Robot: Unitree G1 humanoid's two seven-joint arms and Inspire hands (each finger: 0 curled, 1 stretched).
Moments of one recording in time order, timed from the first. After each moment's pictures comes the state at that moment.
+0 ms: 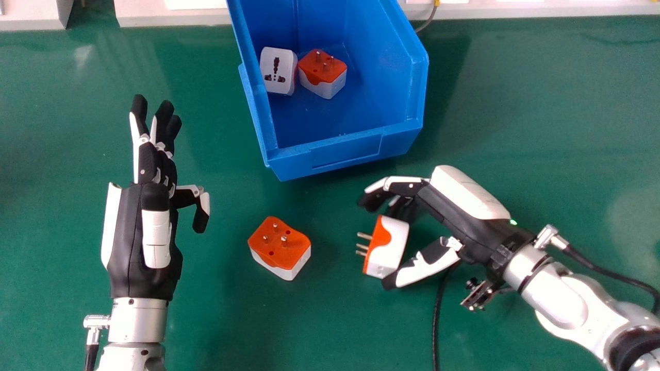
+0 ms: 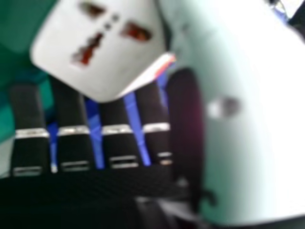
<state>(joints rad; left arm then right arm) -0.18 0.11 0.26 0.89 -0.29 -1.08 -0.44 -0.59 -0.39 0.37 1.28 -0.59 -0.99 -0.18</state>
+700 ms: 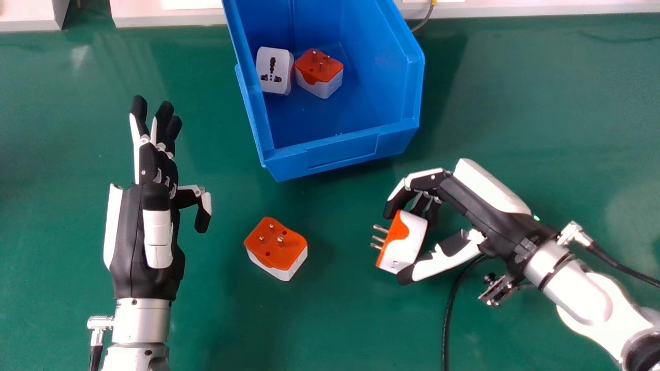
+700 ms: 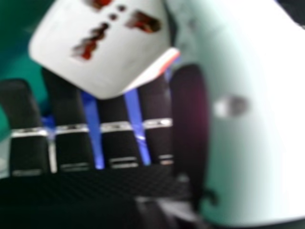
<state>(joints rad) -0.18 0.10 0.26 0.89 -0.29 -1.08 -0.43 -0.56 -0.40 0.27 1.25 -0.47 -1.05 -0.05</state>
